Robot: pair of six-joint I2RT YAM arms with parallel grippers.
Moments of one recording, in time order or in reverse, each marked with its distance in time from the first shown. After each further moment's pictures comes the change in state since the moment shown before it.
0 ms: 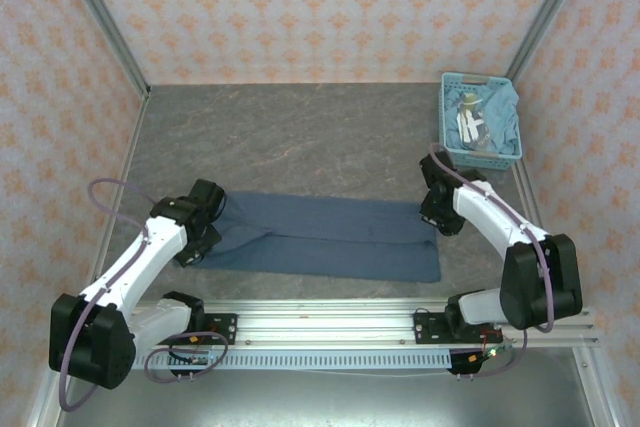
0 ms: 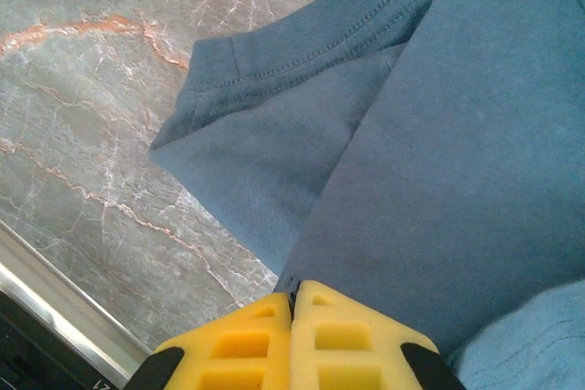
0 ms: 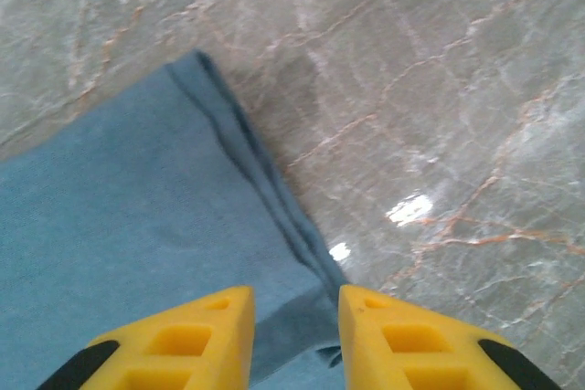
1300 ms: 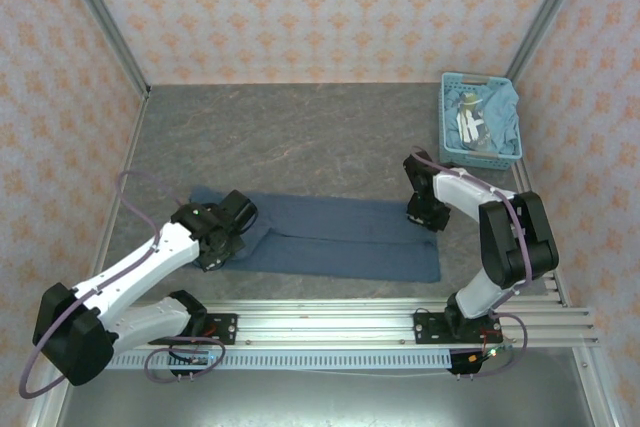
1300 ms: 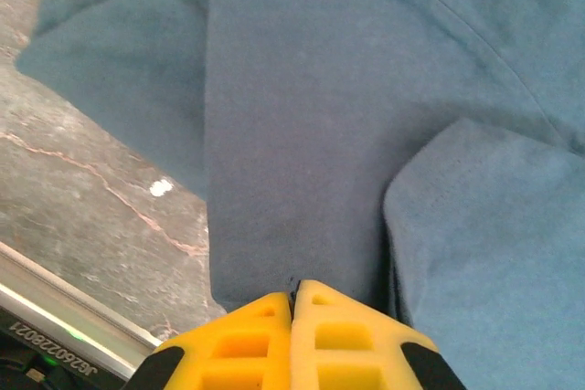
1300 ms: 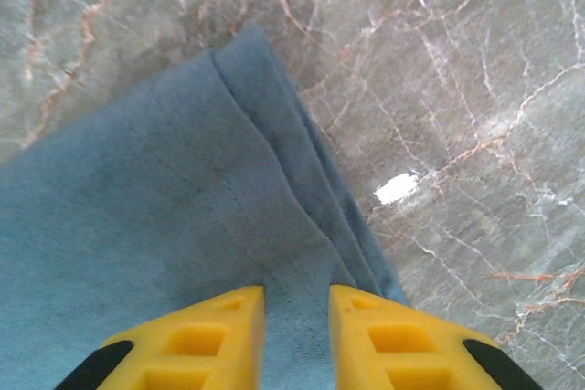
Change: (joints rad) left arm -0.337 -0.008 0.043 -0.044 0.004 -0.229; right arm 0.020 0.251 0.051 0.075 -0.023 -0.007
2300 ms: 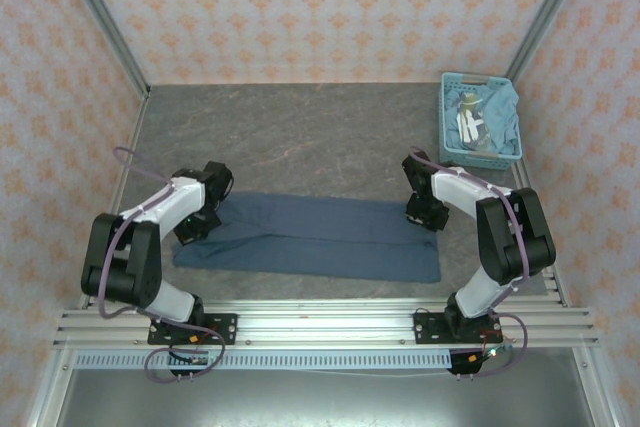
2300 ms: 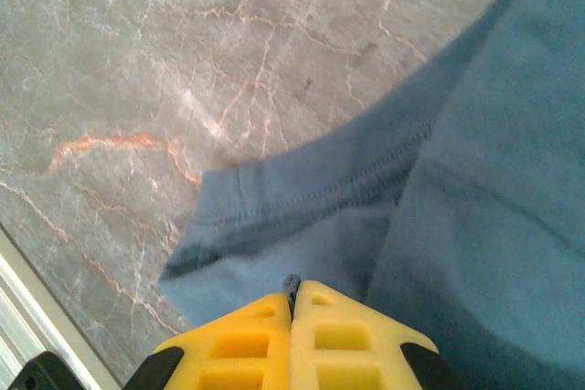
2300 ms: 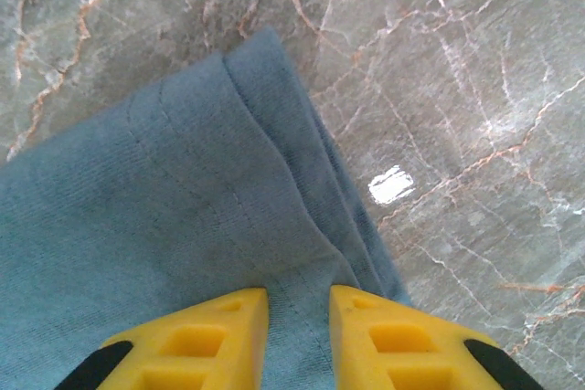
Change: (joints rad) left arm 0.438 0.450 0.111 0.124 -0.172 0.295; right arm 0.000 0.028 0.003 0.003 0.000 -0.013
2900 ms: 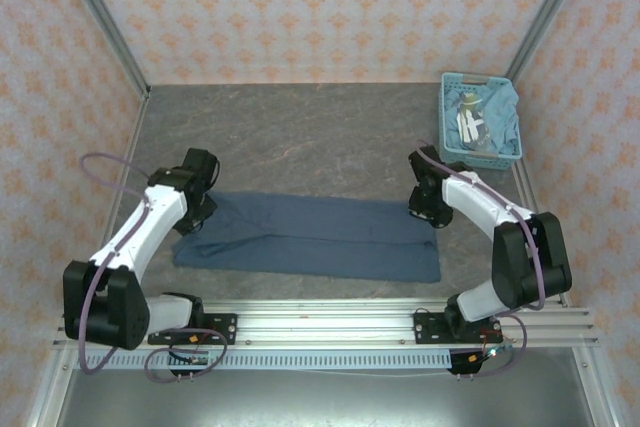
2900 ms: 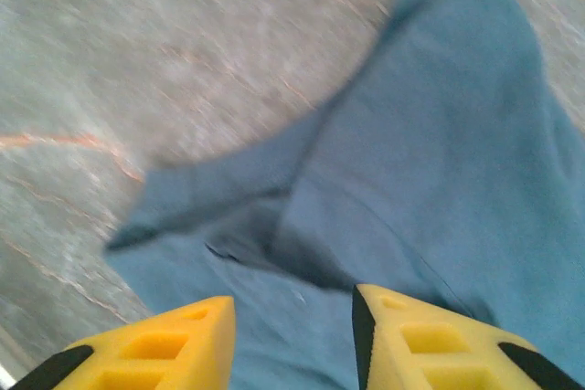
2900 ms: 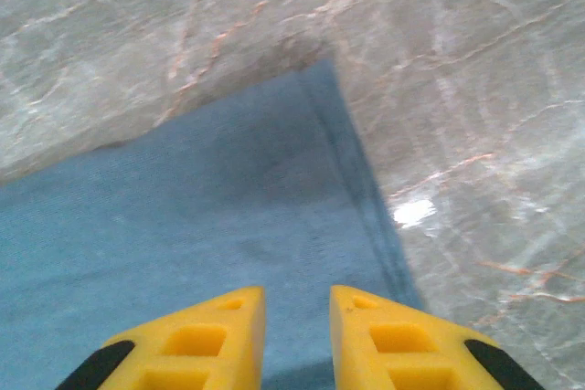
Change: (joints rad) left arm -0.017 -0.272 0.039 -0.014 0.161 -0.079; right arm 0.000 -0.158 -0.002 -0.003 -0.057 -0.095
